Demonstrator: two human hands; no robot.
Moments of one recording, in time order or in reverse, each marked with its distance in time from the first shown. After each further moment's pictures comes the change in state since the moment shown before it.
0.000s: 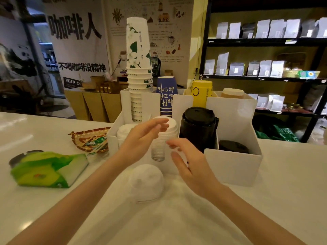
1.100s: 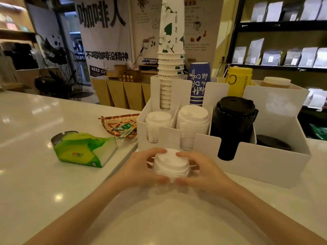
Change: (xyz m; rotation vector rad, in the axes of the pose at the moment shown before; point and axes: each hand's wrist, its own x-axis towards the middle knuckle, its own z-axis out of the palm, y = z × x) left_hand -0.085 -0.060 -0.035 0.335 -0.144 -0.298; right_hand -0.006 0.019 0.043 0.024 -0.386 0.269
